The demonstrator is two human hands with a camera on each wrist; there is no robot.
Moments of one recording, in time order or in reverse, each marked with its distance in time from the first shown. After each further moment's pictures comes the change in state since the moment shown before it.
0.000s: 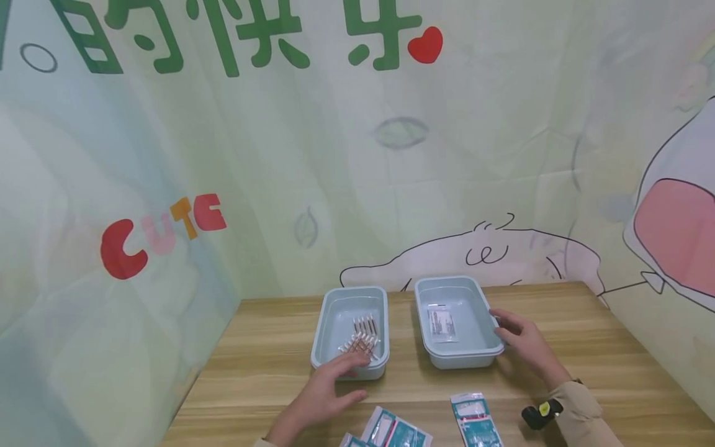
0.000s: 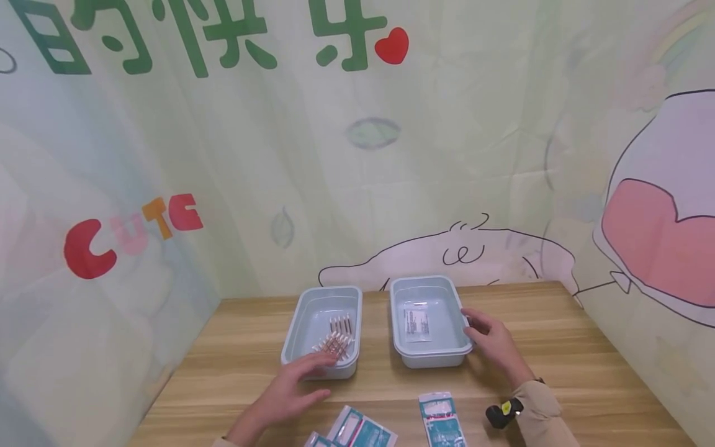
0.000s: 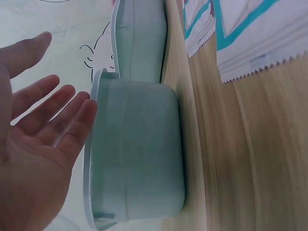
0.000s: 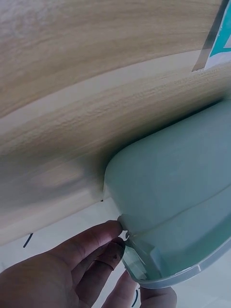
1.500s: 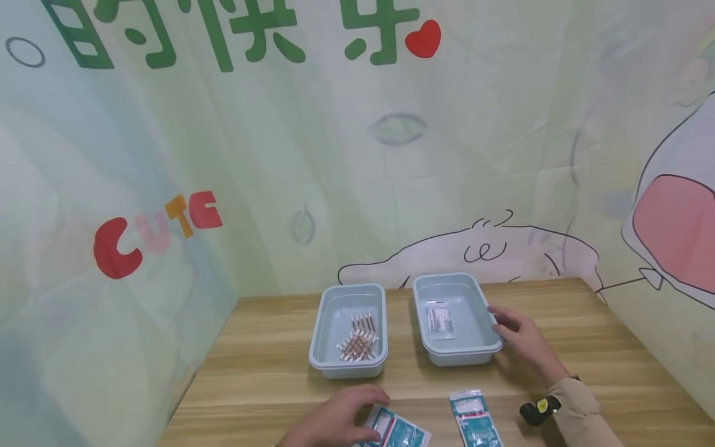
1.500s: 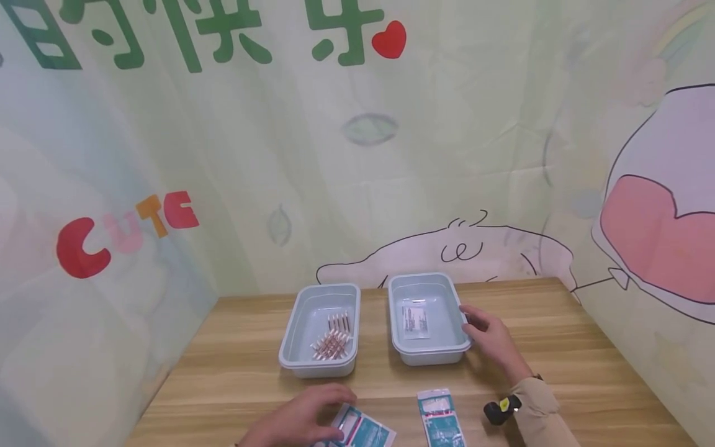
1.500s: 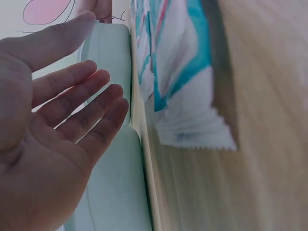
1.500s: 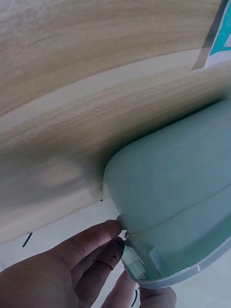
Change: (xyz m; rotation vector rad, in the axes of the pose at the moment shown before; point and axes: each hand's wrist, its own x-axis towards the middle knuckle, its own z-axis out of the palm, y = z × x) left_hand -0.006 0.008 0.023 0.099 -0.495 -0.101; right_hand 0.001 -0.006 0.000 0.000 -0.007 0.042
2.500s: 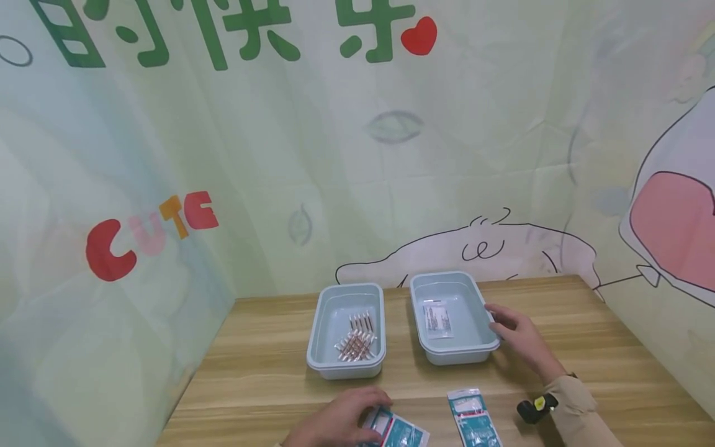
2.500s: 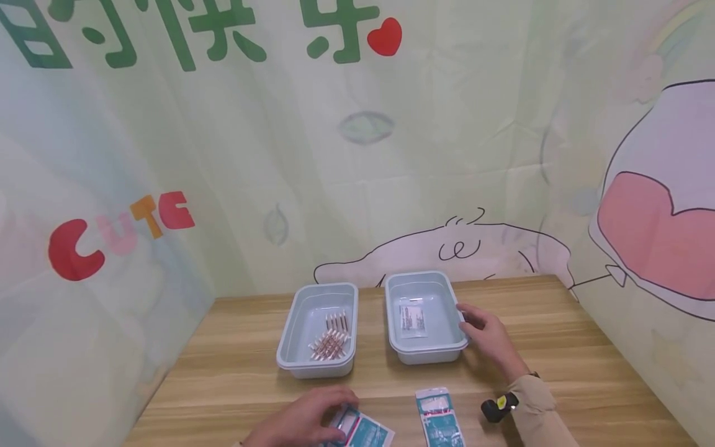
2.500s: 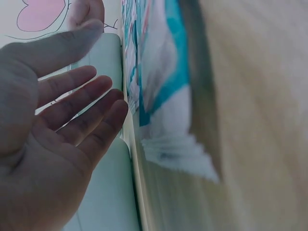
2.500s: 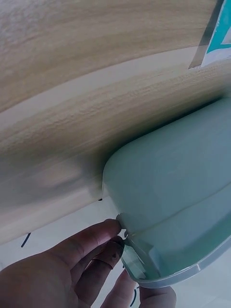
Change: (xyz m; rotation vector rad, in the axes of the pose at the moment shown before) left_hand 0.009 -0.004 0.006 0.002 -0.039 -0.003; right_hand 0.002 0.003 0.002 0.023 0.002 -0.001
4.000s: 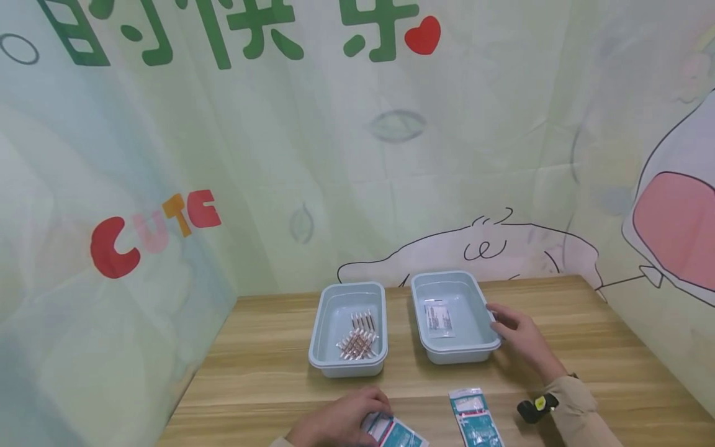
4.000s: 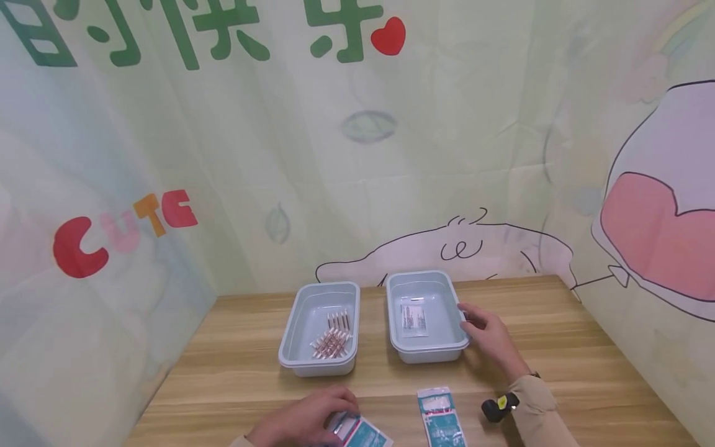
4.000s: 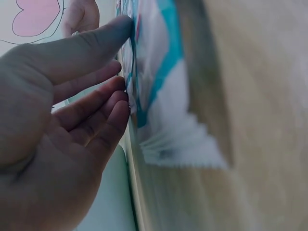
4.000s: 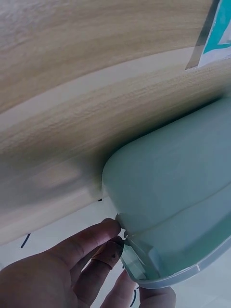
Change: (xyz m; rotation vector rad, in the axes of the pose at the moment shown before) left_hand 0.000 0.002 0.000 0.066 -0.077 -0.016; right_hand -0.001 -0.002 0.001 -0.013 0.003 0.014
